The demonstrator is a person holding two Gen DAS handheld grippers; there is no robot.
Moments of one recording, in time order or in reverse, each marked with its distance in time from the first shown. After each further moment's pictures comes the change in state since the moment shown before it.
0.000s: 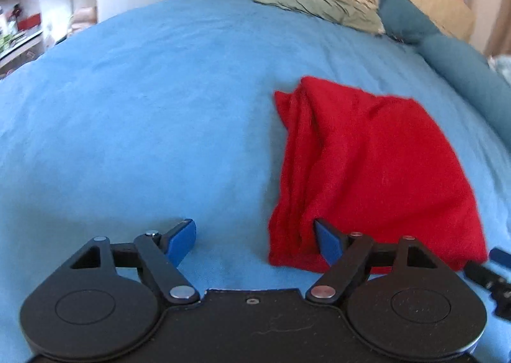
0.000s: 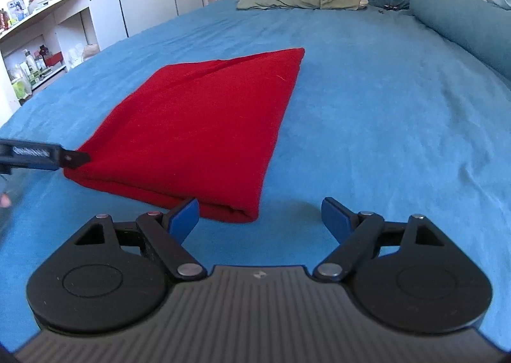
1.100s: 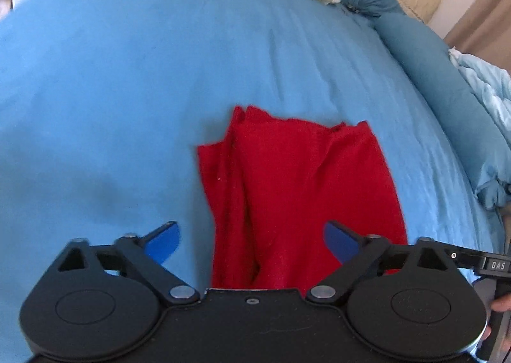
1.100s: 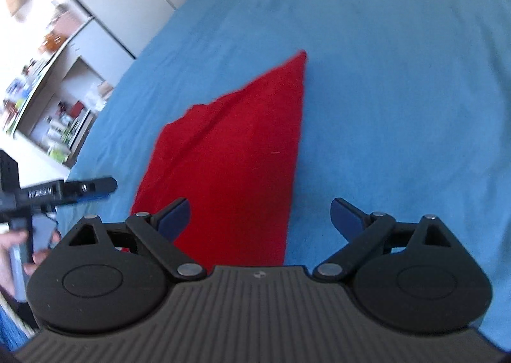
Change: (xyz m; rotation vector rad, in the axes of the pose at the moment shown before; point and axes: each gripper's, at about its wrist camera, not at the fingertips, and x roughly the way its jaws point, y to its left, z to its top) left arm 0.076 -0.011 0.129 0.006 0.259 -0.276; right arm 0.092 -0.081 0.133 0.360 0.278 0.285
